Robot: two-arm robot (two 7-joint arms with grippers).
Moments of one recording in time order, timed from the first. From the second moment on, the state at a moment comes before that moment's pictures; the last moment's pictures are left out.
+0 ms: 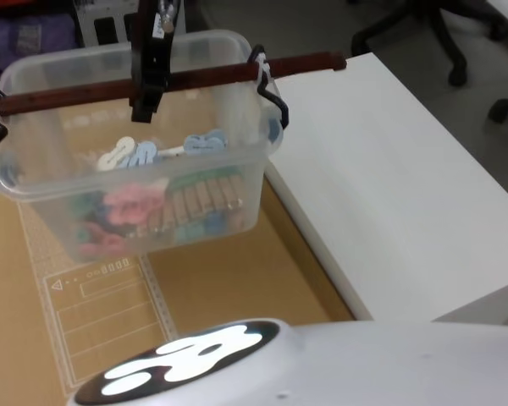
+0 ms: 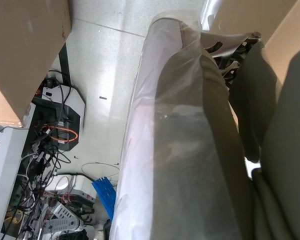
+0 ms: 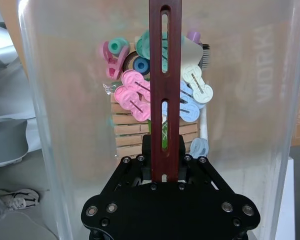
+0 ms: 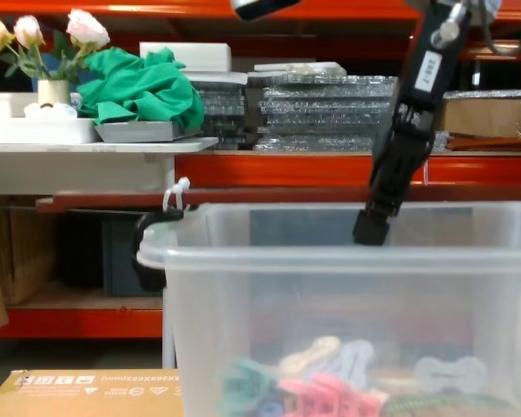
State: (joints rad) left arm -1.47 0.98 1.56 -0.90 0.05 0.15 -1.47; right arm 1.43 0.41 -1.25 -1.25 -0.02 -0.60 1.55
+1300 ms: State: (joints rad) left arm -1.47 0.98 1.56 -0.90 0.05 0.15 -1.47; right arm 1.39 0.40 -1.35 -1.17 0.01 -0.66 1.46
